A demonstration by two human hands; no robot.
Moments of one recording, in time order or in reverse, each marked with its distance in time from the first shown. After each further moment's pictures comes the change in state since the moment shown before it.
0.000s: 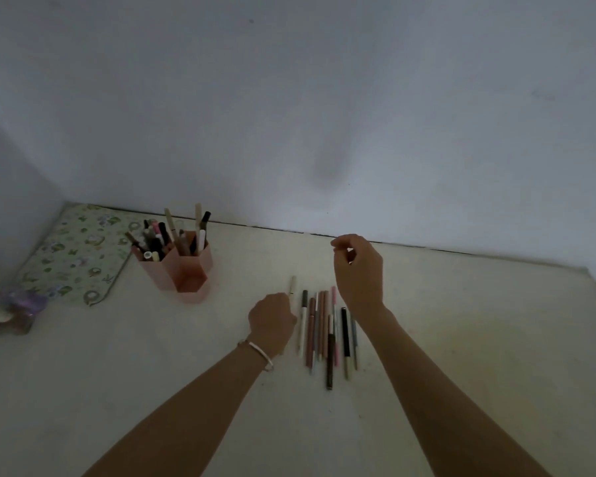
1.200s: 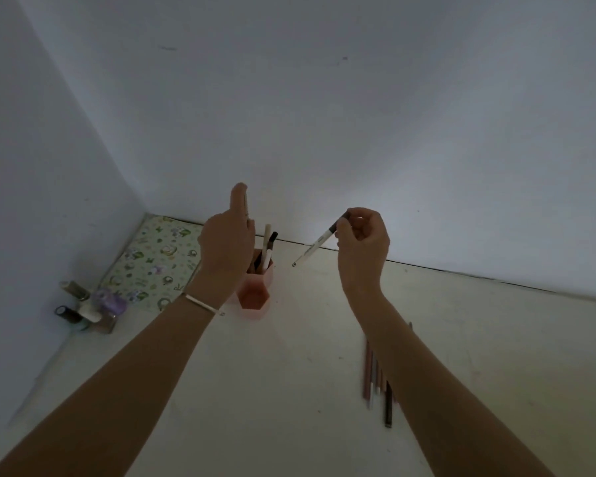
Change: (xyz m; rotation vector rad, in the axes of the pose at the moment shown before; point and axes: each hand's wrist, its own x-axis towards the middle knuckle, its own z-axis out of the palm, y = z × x) left_hand 0.028 -0.102 -0.193 -0.075 0.728 0.063; right_hand 0.023 -0.112 0.080 0.615 0.070 0.212
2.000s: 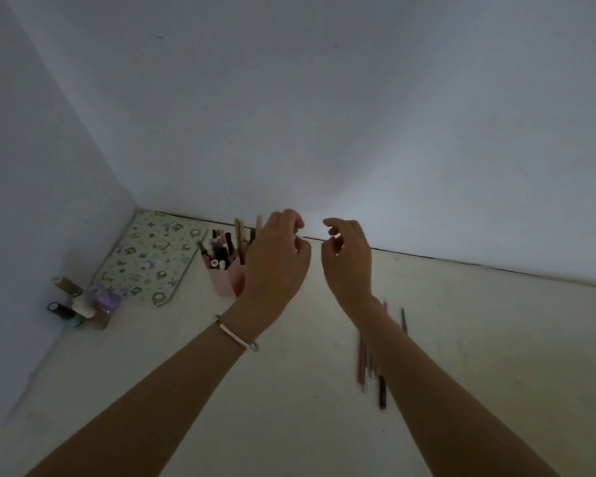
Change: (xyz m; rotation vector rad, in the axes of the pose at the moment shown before) left_hand -0.056 0.066 0.009 -0.295 0.047 0.125; right_hand -0.012 0.040 -0.017 -0.574 -0.162 -0.364
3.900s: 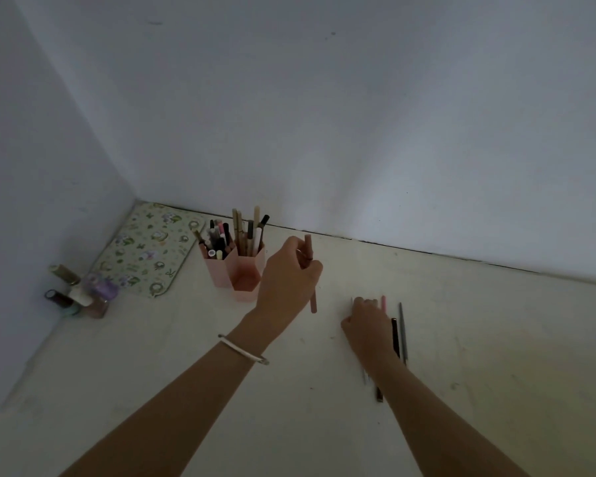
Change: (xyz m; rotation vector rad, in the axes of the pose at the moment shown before) left_hand -0.035 0.006 0.022 -0.394 -0.270 -0.392; right_hand -0.083 0.107 -0.016 -0.721 -0.478 0.235
